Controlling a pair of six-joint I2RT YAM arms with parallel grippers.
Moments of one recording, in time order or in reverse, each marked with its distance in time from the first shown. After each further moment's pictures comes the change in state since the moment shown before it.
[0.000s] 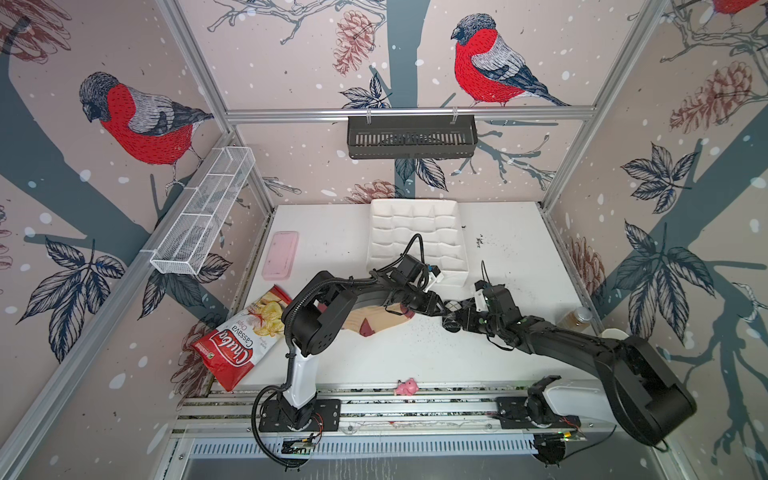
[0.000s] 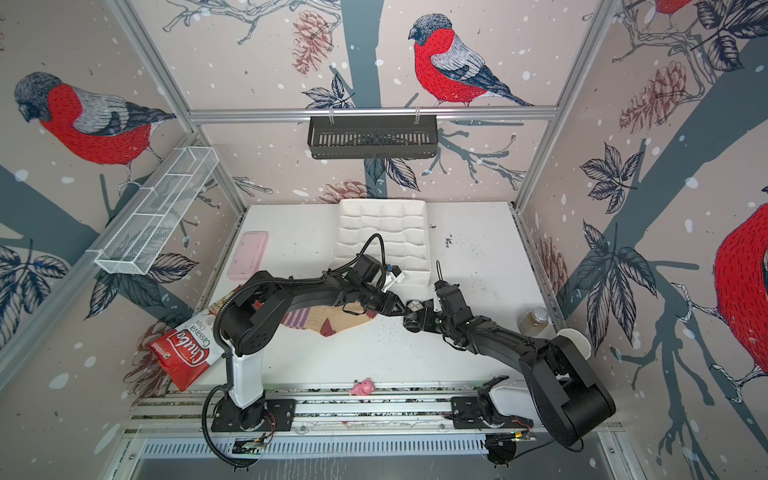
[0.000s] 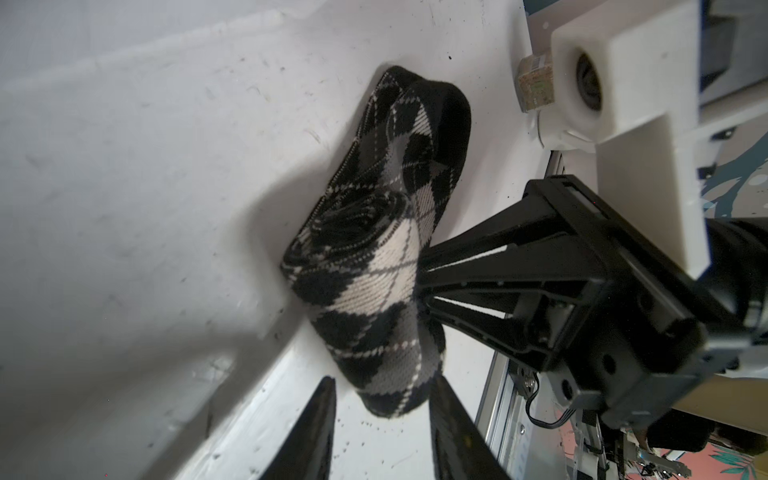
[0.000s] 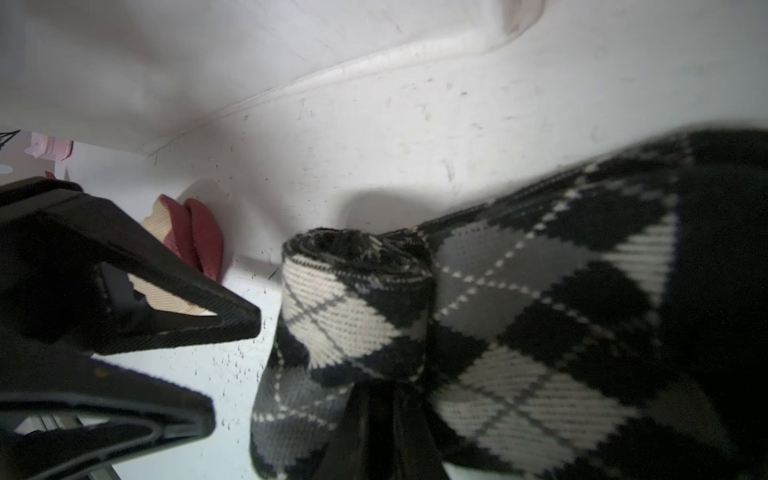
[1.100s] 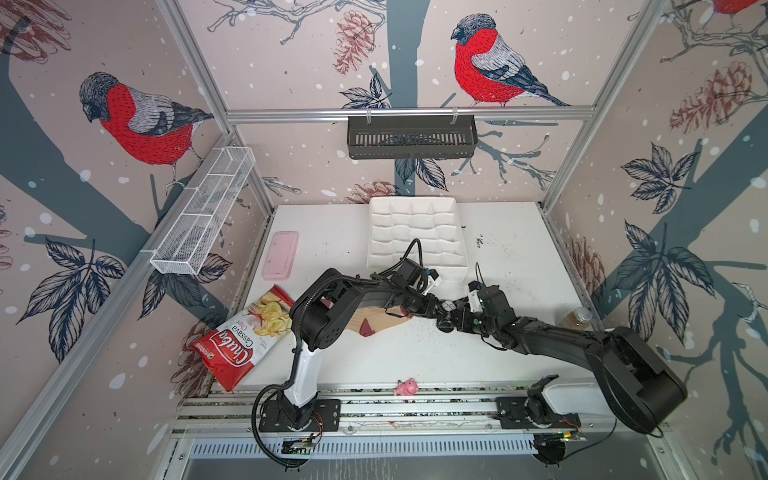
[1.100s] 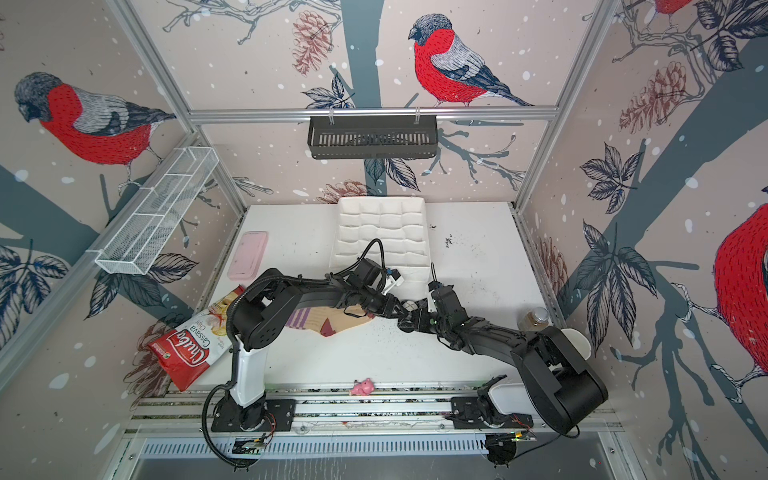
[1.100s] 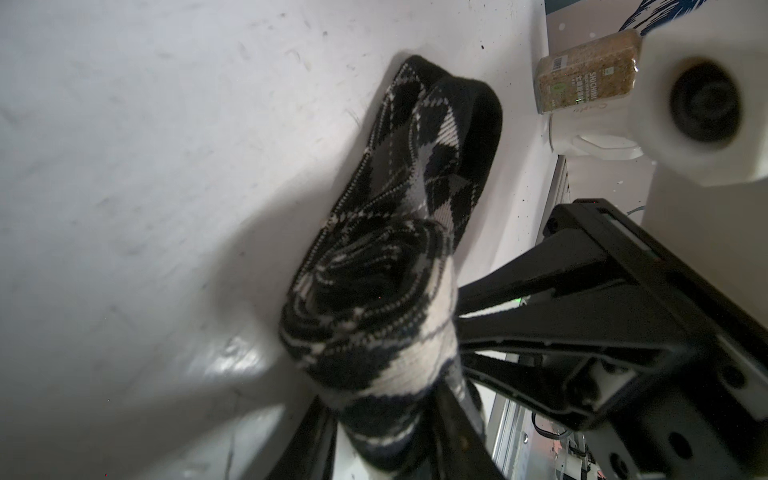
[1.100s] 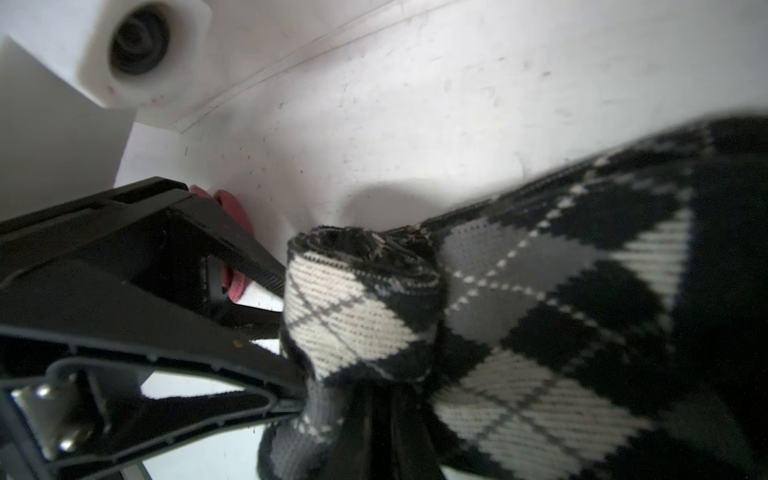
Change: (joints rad) left arm 0.004 0.051 -0.023 0.063 0.026 -0.048; right arm 0.063 0.060 -0.006 0.111 -0.031 0.053
